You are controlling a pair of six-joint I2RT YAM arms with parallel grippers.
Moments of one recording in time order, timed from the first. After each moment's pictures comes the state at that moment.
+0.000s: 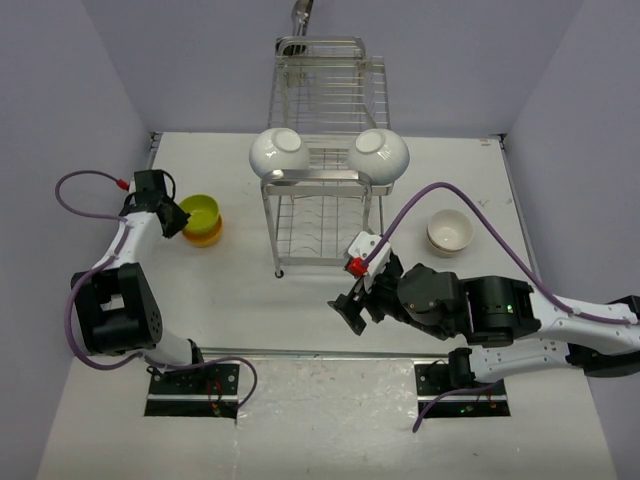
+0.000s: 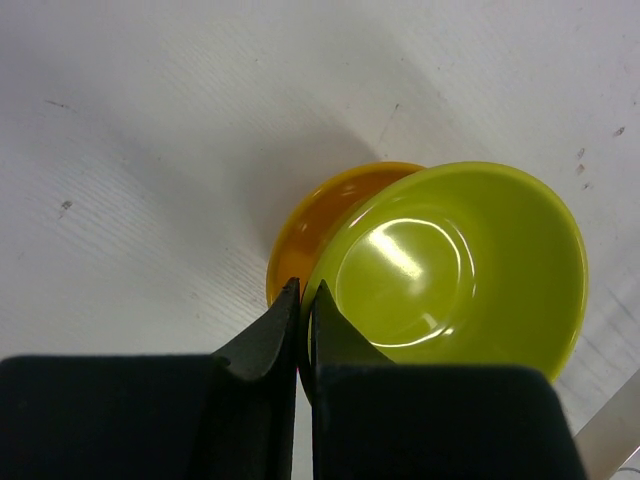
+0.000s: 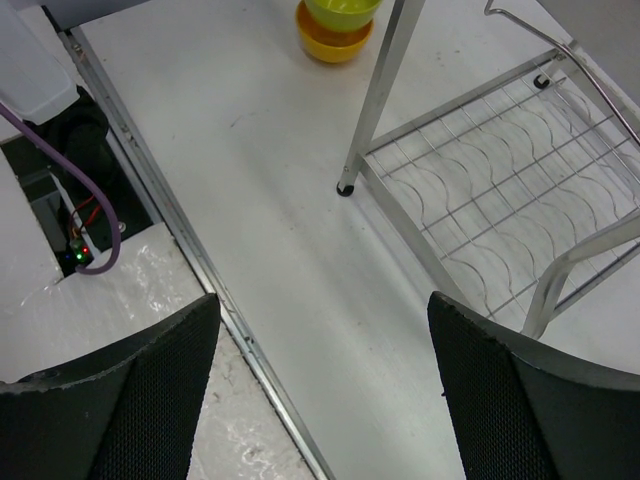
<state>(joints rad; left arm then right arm) 0.20 1.51 1.03 -0.44 -0.12 -0.59 1.51 1.01 1.33 -0.75 0.54 0.13</state>
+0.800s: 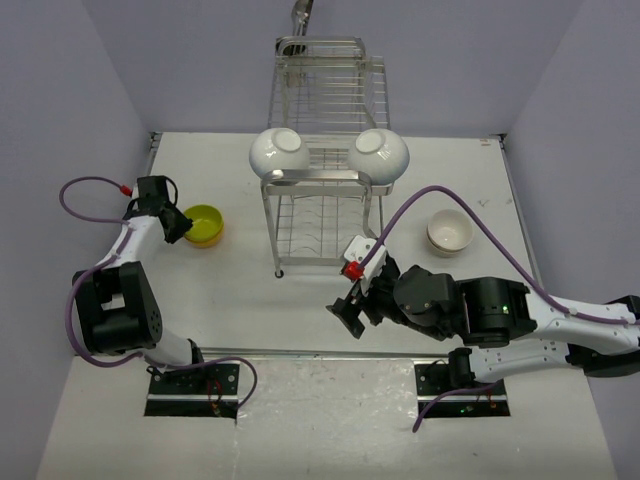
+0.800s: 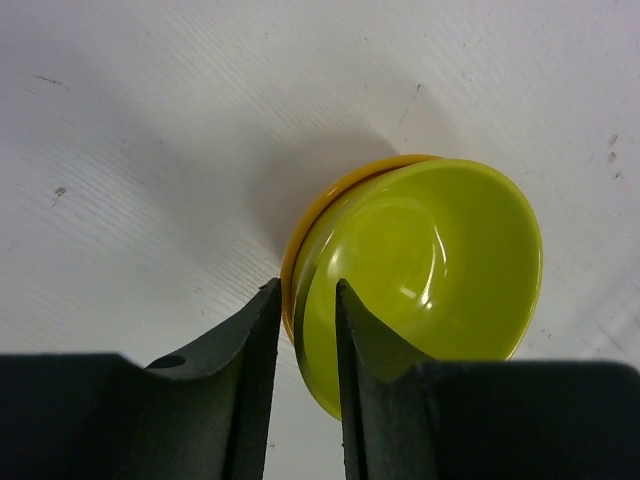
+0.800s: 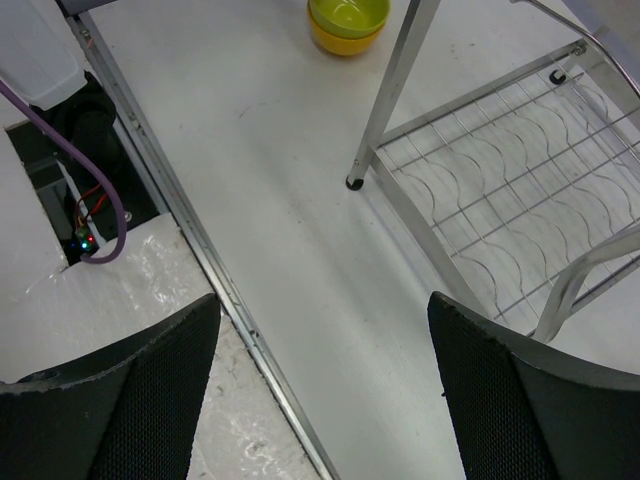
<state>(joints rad) 0.20 1.51 0.98 -0.40 -0.11 -0.59 1.51 1.01 1.31 -0.74 0.51 0.13</state>
